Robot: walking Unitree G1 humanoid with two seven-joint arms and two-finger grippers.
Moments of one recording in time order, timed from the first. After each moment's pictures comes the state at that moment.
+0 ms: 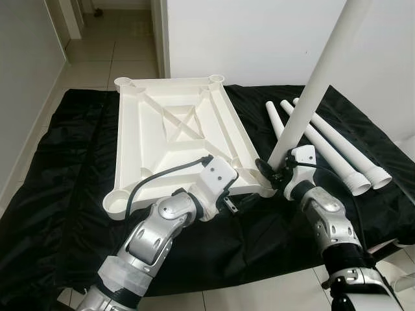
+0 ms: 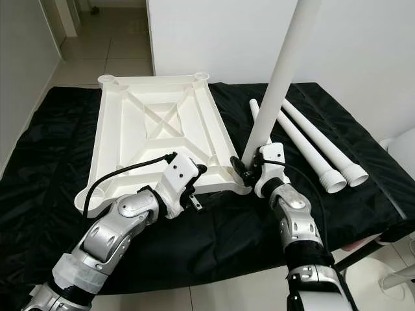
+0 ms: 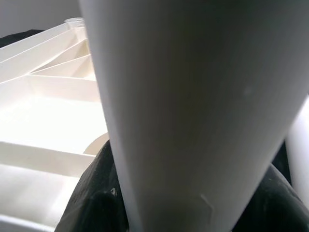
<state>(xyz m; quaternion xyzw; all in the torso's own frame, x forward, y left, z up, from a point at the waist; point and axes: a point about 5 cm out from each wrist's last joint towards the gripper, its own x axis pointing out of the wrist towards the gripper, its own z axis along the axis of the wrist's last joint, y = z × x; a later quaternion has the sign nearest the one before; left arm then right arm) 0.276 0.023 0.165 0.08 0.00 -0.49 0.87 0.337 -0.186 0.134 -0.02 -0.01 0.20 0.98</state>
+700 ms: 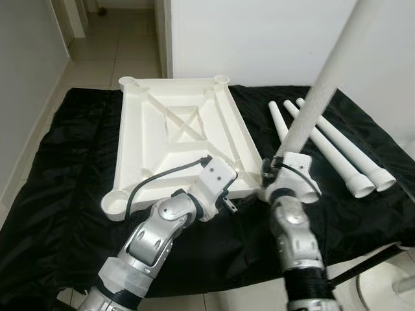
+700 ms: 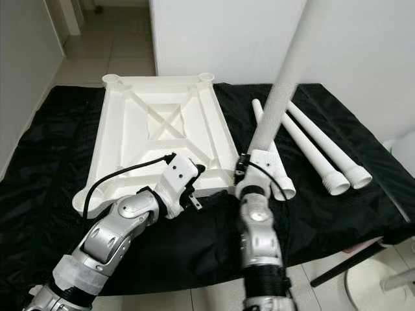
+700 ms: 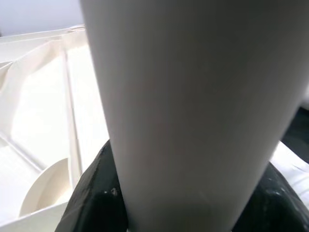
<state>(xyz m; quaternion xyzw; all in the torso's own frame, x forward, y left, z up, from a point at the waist) 0.274 0.021 0.165 0.08 -0.01 -0.49 0.87 0.309 -0.144 0.137 0.05 -0.01 -0.15 0.99</state>
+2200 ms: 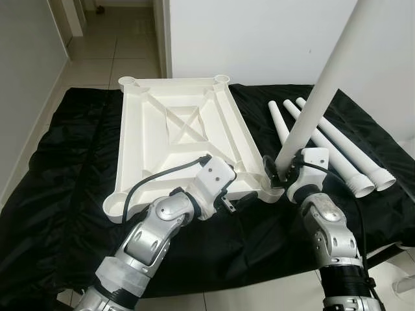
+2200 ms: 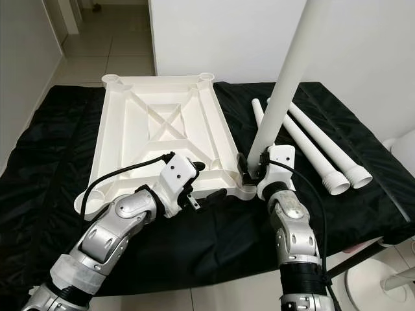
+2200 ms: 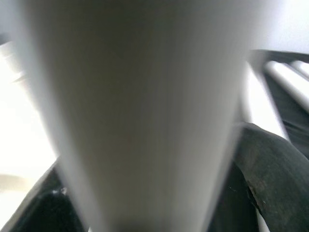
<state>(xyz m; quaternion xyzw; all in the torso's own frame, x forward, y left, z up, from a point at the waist) 0.276 0.033 0.163 0.10 -0.02 -0.48 0.87 0.325 -0.190 0.153 -0.04 -0.02 0.16 0.99</state>
